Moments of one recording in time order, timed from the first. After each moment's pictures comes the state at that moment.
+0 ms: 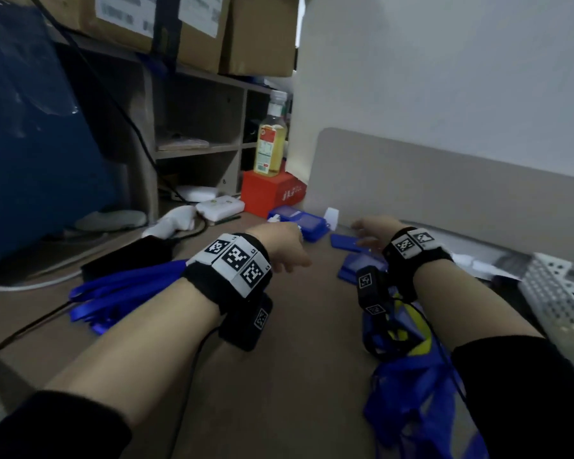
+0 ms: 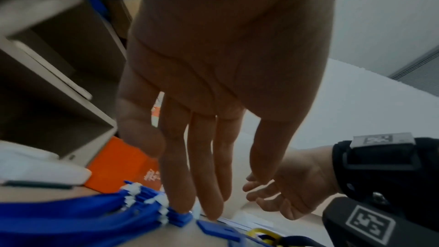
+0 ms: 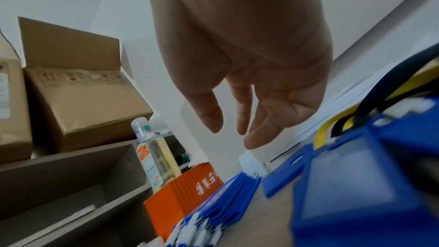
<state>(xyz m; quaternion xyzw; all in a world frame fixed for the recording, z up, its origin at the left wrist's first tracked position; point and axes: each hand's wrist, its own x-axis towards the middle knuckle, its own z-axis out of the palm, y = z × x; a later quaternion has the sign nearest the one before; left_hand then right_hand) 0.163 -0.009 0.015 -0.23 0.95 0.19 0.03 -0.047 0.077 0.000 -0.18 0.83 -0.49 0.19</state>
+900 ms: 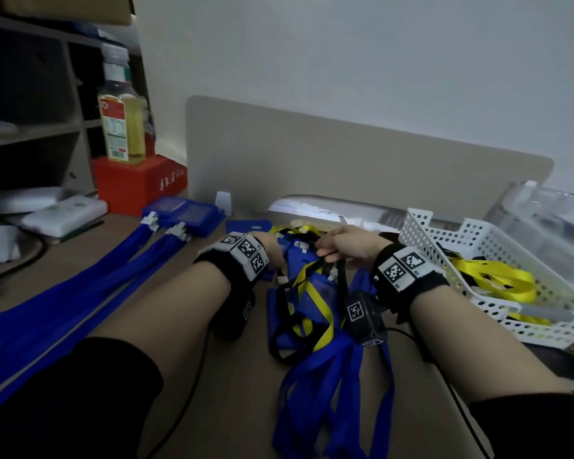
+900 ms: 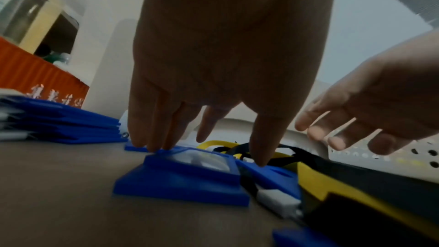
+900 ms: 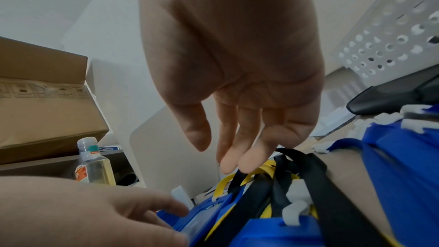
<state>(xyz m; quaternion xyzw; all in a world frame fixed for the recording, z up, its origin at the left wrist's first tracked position) -0.006 0.057 -0.018 -0.12 0.98 0.09 0.14 -0.073 0.211 -0.012 -0.12 0.88 -0.41 0.21</state>
